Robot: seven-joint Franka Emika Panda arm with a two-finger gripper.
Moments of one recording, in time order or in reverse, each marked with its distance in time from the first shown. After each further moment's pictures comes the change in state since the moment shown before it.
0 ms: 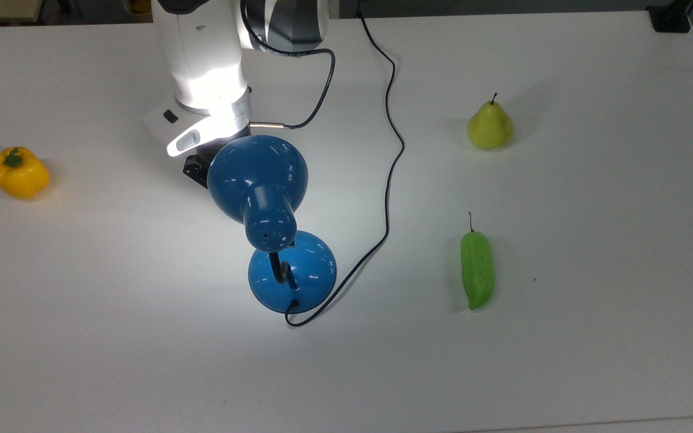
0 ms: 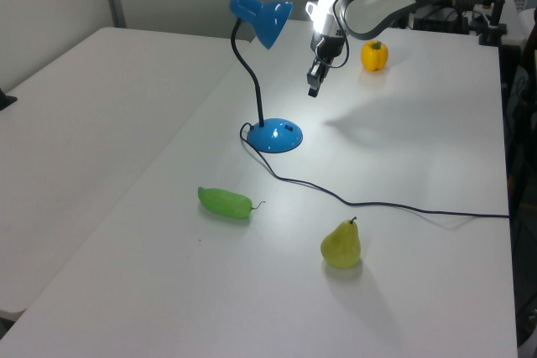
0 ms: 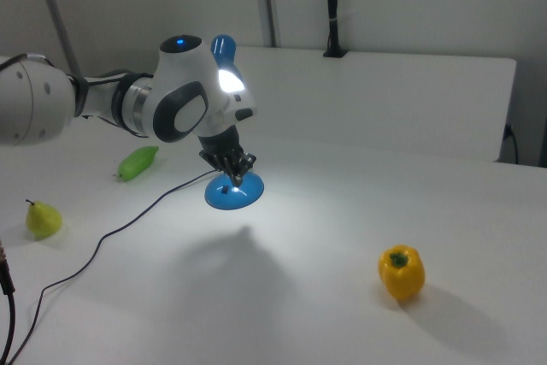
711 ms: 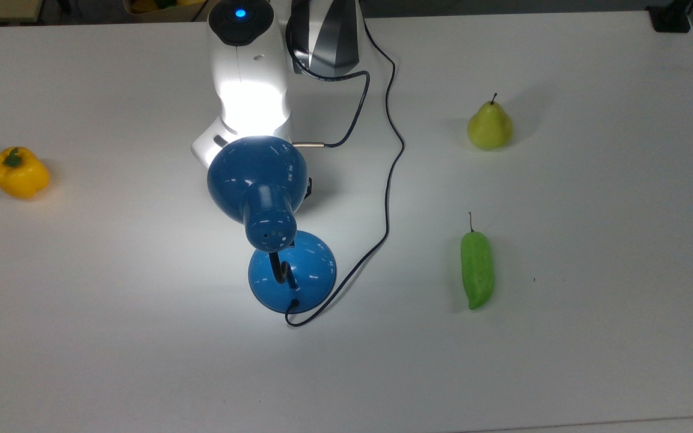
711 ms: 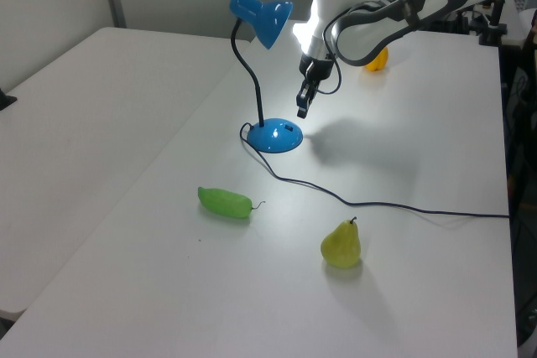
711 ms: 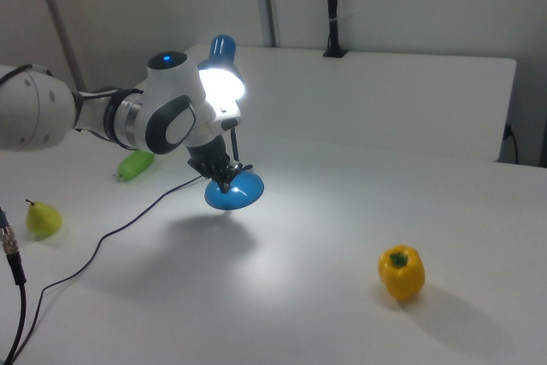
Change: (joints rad) arm 0.072 0.062 0.000 -0.005 0.001 0.079 0.023
